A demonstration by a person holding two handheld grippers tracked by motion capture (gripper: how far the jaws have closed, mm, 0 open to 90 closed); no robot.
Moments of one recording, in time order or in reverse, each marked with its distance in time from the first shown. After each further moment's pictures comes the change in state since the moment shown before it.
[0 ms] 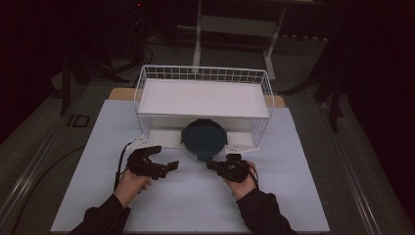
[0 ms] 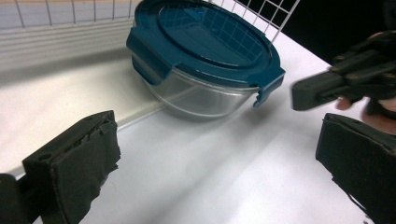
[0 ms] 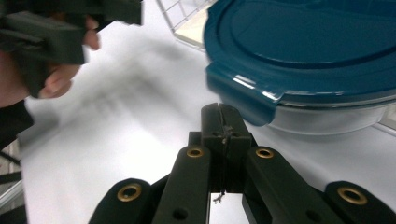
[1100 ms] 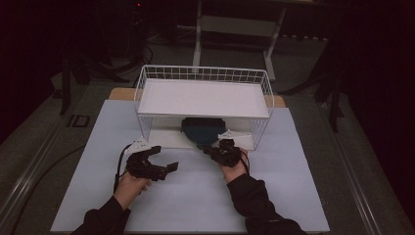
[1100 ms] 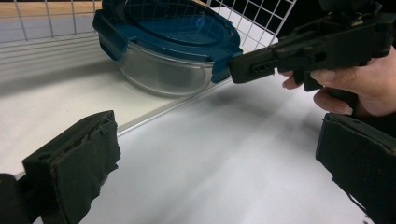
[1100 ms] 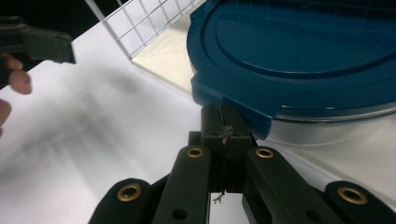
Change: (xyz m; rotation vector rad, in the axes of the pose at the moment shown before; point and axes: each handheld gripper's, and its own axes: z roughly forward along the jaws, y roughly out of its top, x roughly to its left) left arm -0.002 -0.005 -0.001 -0.039 -0.005 0.031; right arm -0.022 0.028 0.035 -0.027 -0.094 0.013
